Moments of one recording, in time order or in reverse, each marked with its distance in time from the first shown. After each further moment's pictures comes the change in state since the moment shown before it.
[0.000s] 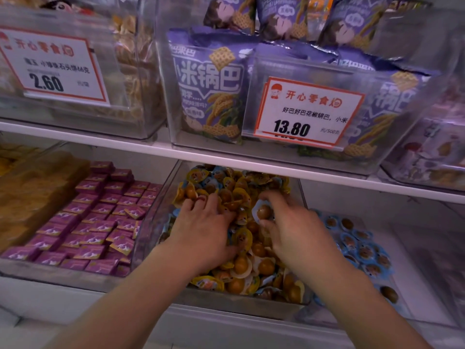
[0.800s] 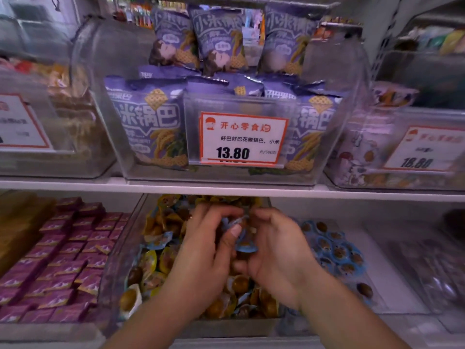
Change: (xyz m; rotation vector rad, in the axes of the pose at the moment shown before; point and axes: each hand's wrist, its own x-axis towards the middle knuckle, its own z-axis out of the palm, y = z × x) left_hand -0.013 0.047 -0.022 -0.983 0.566 0.156; right_hand -0.005 -0.016 -0.027 1.939 -0.272 0.657
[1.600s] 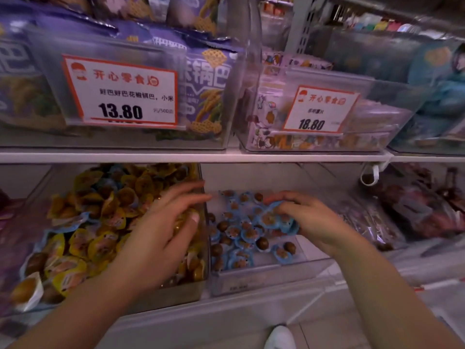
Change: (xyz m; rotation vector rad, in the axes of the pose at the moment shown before) left_hand -0.001 0.020 0.040 -0.050 -0.260 0.094; right_hand -0.077 -0.067 -0.152 -0.839 0.553 -0.149
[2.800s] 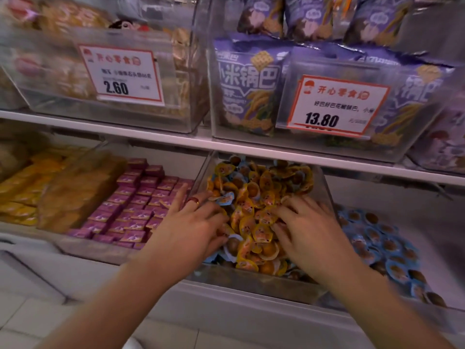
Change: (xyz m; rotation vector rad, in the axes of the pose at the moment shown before) left_hand -0.083 -0.048 -0.126 0.954 -0.211 -0.108; right_hand -0.018 -0.042 0.188 -1.120 0.055 -0.891
